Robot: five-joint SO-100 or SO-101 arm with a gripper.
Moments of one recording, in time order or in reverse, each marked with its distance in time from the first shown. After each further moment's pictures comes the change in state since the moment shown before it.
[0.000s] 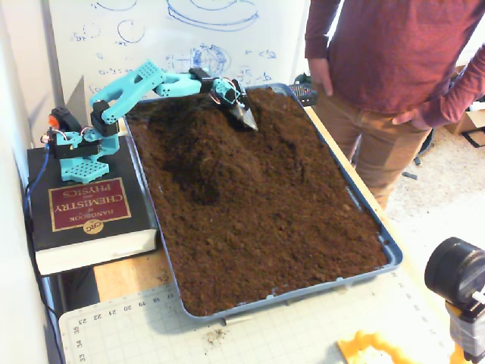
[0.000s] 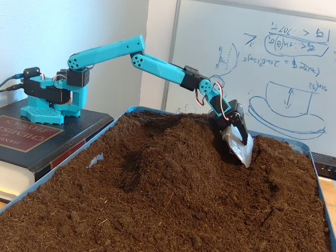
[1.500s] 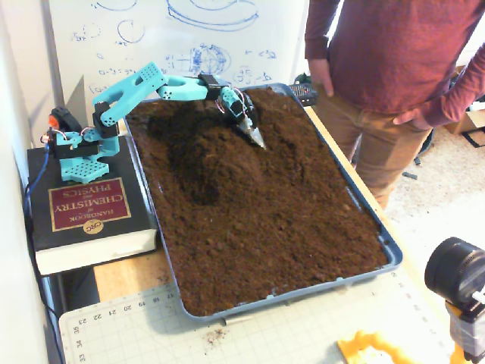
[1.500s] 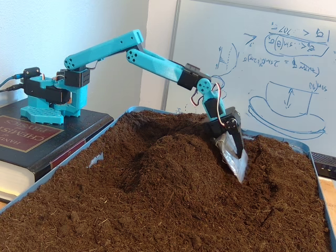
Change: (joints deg) arm 9.0 6.2 4.6 20.0 -10.5
